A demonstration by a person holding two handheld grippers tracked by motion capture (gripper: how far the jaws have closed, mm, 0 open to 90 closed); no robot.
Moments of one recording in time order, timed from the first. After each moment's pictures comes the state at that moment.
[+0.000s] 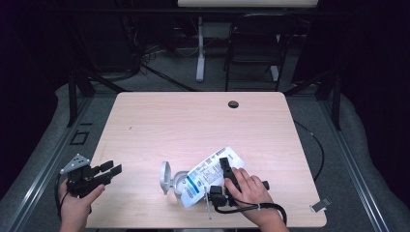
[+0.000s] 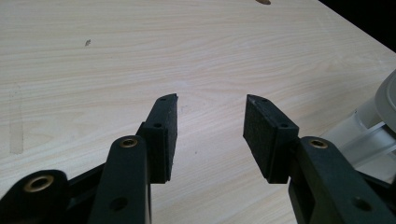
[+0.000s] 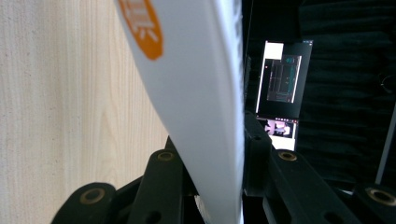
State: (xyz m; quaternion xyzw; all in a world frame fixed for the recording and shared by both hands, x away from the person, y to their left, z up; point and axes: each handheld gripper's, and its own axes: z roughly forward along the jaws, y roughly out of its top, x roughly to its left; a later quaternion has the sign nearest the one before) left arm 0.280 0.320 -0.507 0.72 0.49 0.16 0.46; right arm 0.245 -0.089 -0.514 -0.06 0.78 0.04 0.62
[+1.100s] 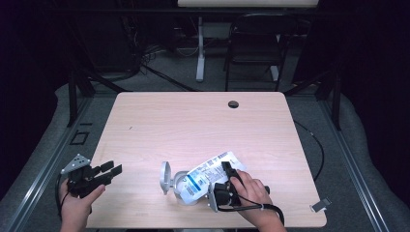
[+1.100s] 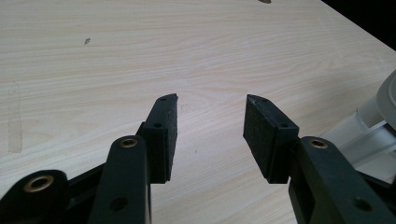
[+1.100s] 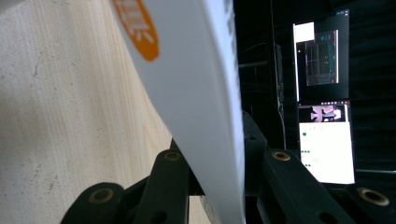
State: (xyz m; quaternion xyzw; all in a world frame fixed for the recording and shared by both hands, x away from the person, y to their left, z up) left arm 0.280 0.319 -0.508 0.72 0.49 0.16 0.46; right arm 0.249 -0.097 -0.518 0.01 0.82 0.11 0.57
